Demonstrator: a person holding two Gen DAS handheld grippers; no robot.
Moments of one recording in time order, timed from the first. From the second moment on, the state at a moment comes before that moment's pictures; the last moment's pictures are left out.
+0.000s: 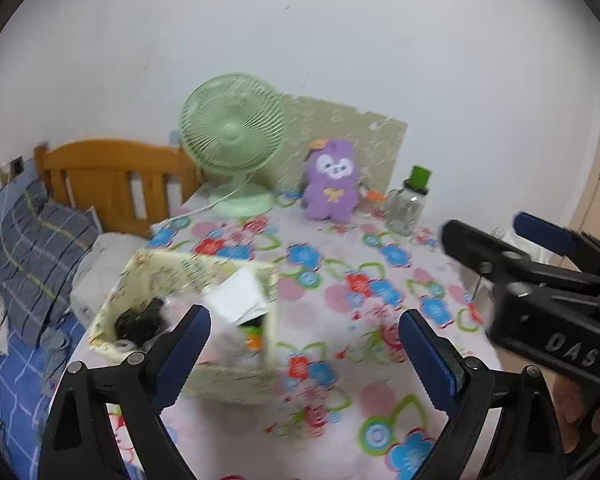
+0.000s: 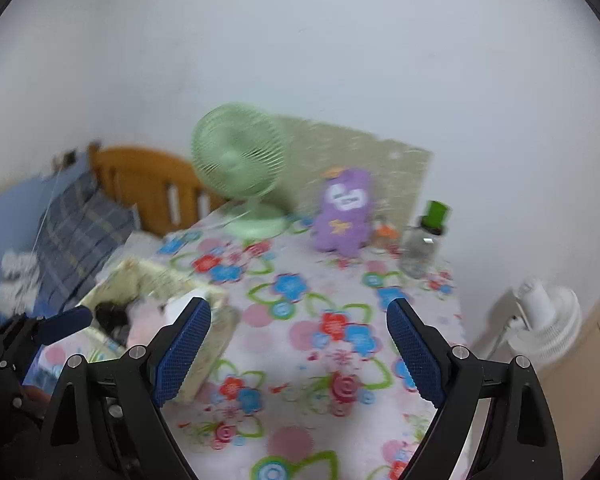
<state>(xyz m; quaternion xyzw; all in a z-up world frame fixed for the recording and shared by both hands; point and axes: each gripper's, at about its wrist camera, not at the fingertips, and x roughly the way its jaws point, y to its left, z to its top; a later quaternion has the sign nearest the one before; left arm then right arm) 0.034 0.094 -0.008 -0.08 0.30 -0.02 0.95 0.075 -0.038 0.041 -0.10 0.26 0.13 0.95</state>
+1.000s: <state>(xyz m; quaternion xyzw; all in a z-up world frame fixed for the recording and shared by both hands) 0.003 0.001 0.046 -0.03 0.21 -0.06 0.98 0.016 -0.171 0.065 0.00 0.18 0.02 0.98</state>
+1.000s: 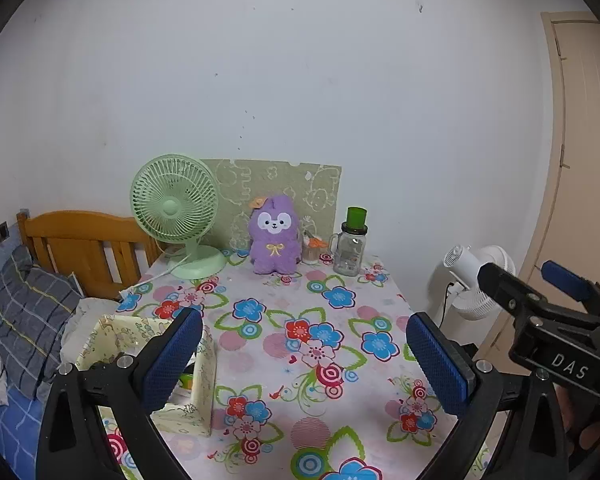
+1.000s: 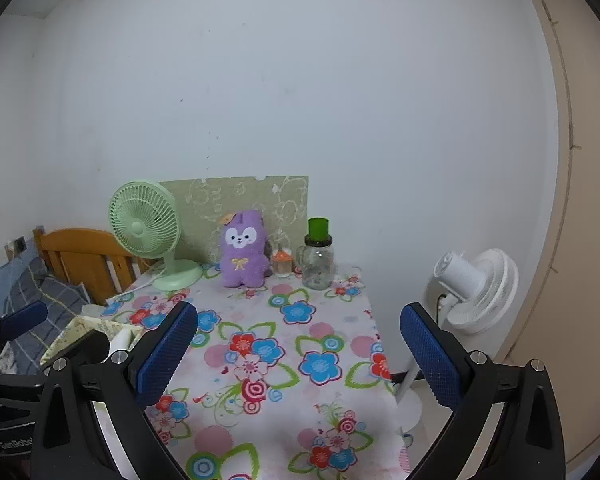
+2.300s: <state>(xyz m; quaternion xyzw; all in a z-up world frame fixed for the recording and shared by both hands) -0.006 -0.008 0.051 -0.01 0.21 -0.05 0.98 0.012 -0.169 0.057 -0.01 0.20 0.02 0.98</state>
